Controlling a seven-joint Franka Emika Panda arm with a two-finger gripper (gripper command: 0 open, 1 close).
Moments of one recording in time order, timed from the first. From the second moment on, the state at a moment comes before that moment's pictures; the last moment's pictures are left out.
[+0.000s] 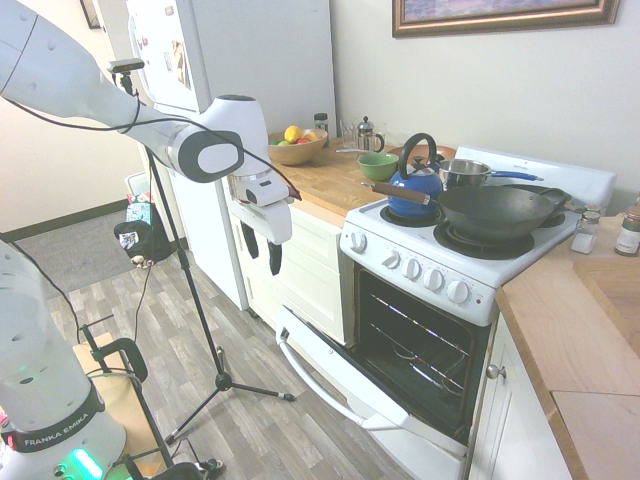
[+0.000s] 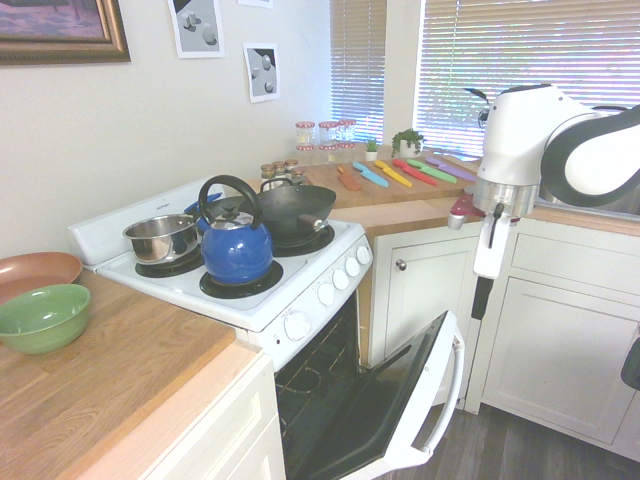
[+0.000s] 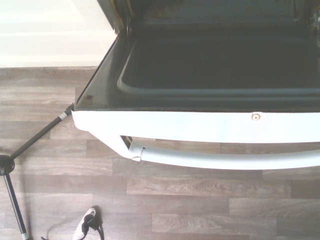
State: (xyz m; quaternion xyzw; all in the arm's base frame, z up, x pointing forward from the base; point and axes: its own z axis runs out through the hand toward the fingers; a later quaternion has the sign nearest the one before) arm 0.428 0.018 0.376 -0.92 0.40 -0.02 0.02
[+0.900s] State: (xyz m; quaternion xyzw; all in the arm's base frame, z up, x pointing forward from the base) arm 0.384 -0.027 0.199 -0.90 0.43 0.01 -0.02
